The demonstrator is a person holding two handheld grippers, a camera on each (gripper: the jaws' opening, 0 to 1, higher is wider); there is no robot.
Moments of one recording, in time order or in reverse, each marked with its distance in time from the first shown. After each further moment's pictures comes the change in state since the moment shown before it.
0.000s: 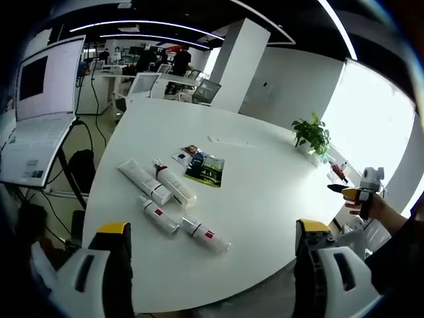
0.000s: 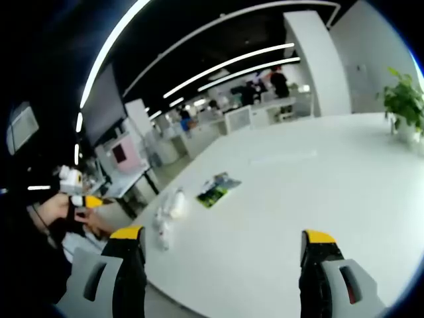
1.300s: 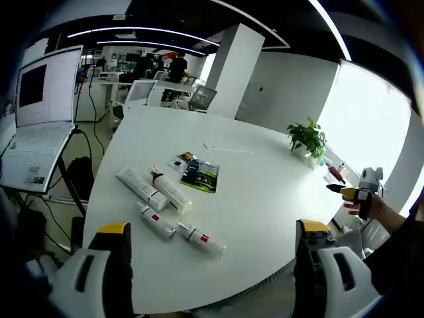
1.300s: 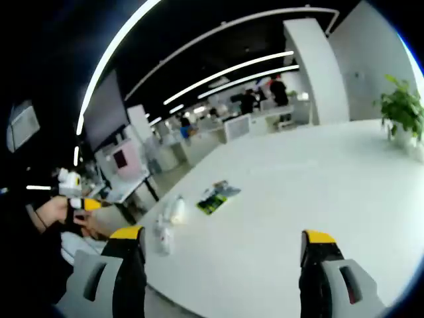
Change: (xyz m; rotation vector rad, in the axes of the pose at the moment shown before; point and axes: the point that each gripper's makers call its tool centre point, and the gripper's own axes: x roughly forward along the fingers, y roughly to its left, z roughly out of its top) left arm -0.006 -0.002 0.003 0.014 -0.035 -0.010; right arm -0.013 0.008 0.006 -0.004 -0.041 -0.003
